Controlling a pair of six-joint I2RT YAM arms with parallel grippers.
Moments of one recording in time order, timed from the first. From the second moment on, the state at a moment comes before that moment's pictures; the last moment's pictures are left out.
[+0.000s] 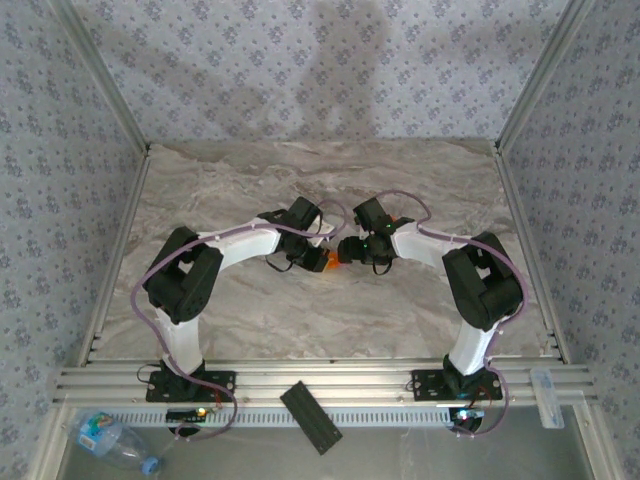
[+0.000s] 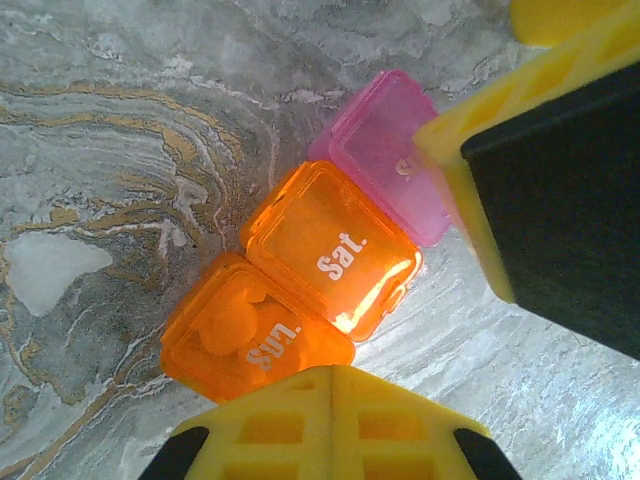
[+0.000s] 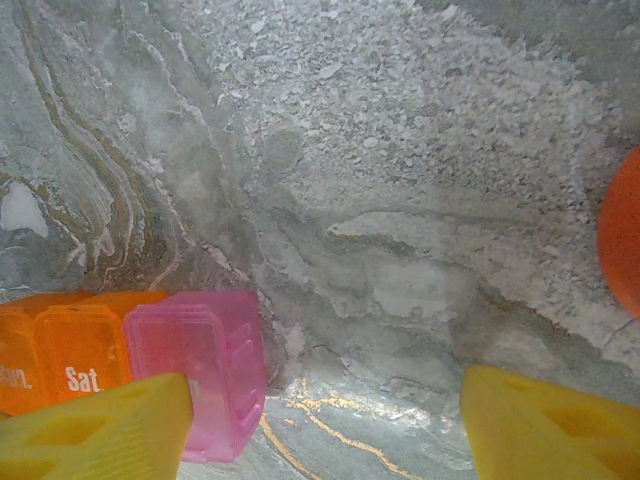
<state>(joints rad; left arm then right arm) -0.69 1.89 1.23 -0.51 0.32 -0.14 0.53 1.77 1.04 -0.41 -0.11 0.48</state>
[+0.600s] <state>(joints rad) -0.70 1.91 1.24 -0.48 0.31 -0.14 0.53 1.77 1.04 -0.39 -0.11 0.48</state>
